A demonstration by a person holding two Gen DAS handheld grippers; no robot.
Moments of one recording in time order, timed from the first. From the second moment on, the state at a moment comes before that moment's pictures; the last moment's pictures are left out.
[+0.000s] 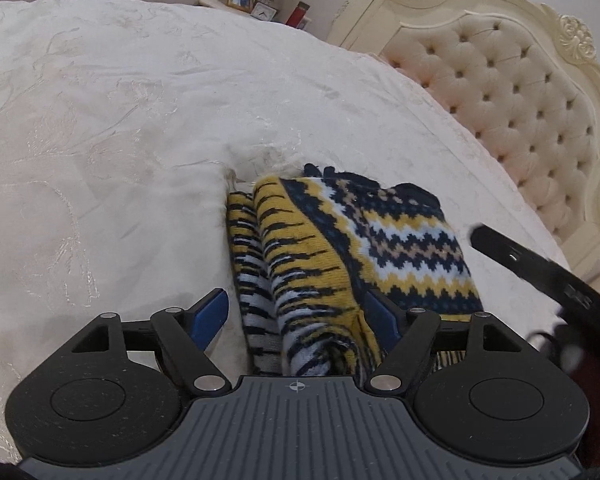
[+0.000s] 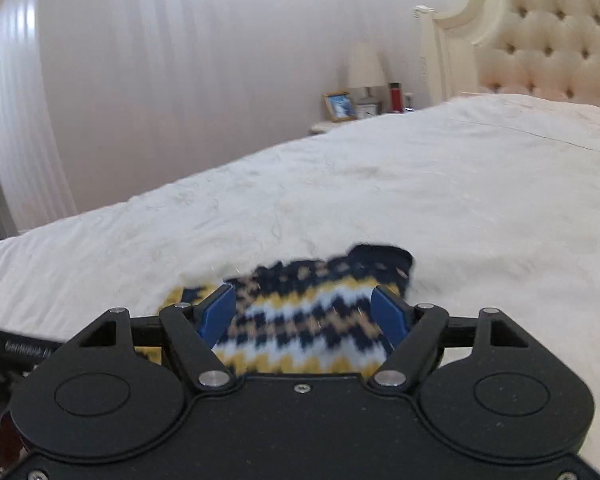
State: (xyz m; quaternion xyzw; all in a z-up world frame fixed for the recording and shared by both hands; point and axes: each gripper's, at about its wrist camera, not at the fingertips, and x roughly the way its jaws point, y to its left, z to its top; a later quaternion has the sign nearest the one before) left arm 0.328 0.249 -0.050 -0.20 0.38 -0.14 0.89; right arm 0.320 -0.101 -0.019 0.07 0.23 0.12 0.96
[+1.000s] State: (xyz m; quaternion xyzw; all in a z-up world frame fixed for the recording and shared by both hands) left arm 0.327 0.240 -0.058 -0.15 0.46 -0.15 0.86; right arm 0.342 -0.163 -0.080 0.24 0.32 0.10 0.91
